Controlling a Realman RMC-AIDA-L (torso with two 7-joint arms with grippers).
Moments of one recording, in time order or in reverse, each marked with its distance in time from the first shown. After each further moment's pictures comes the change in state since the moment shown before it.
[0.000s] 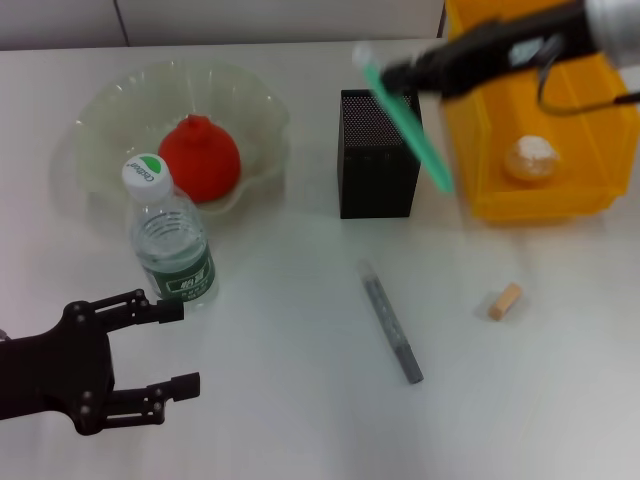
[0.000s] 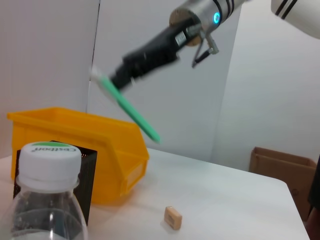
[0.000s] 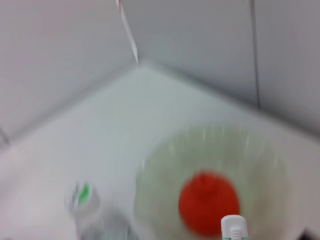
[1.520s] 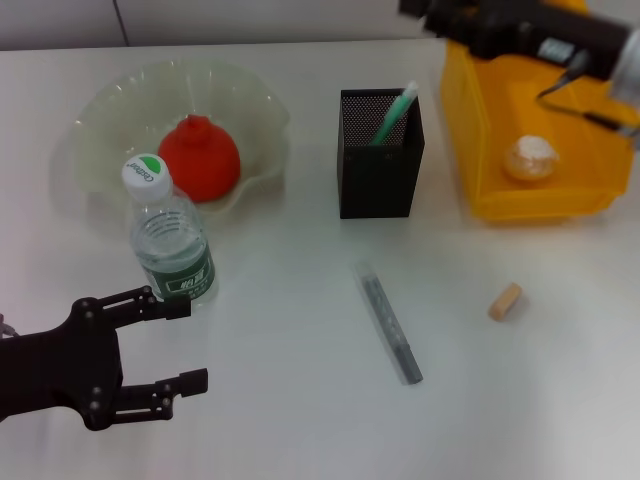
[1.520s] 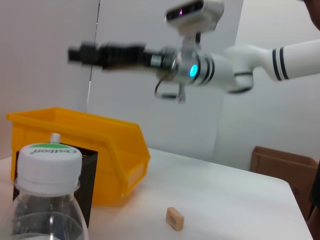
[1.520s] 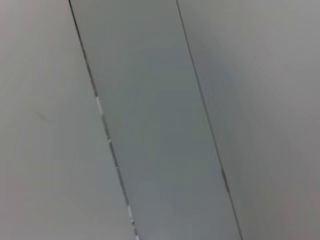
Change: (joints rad) left arm -0.008 -0.009 0.003 0.000 0.000 -0.015 0.002; right arm -0.043 -0.012 0.167 0.711 0.651 0.201 -0.940
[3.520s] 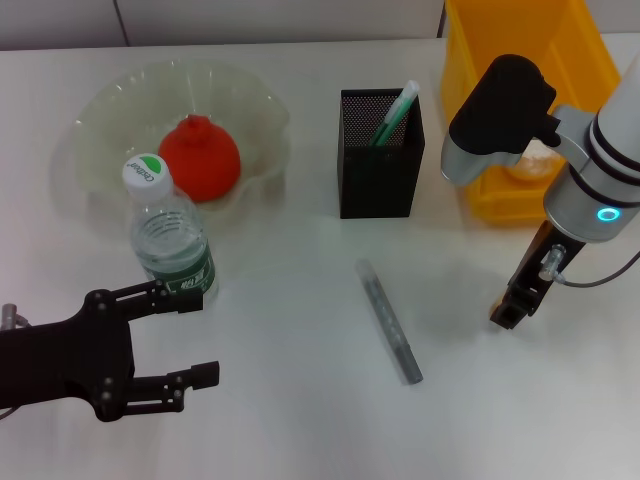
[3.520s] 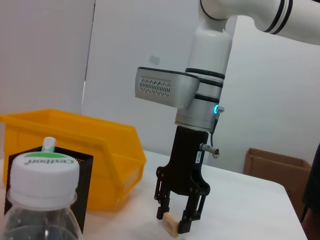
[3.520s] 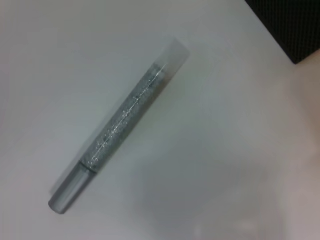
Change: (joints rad) left arm -0.024 -0.007 0.007 0.000 0.000 -0.004 -0.025; right arm 0.182 0.020 -0.597 -0.360 -1.249 -0.279 1.047
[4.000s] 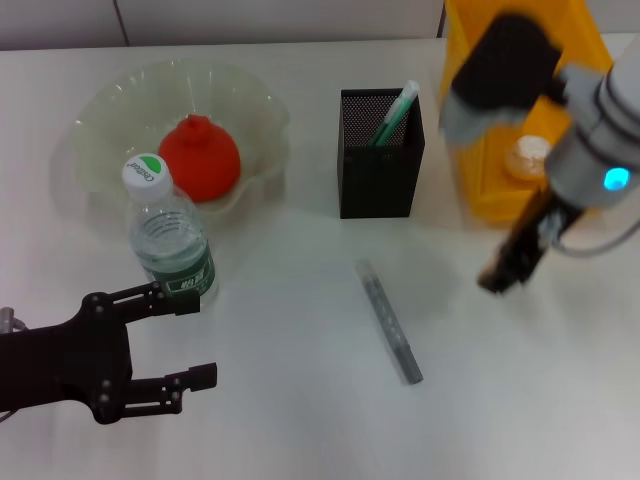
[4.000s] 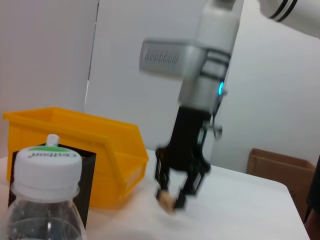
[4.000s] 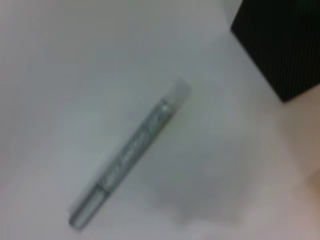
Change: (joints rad) left arm 0.009 -0.001 -0.003 0.000 0.000 -0.003 0.002; right arm 0.004 -0.003 0.050 -0.163 0.017 -0.097 0.001
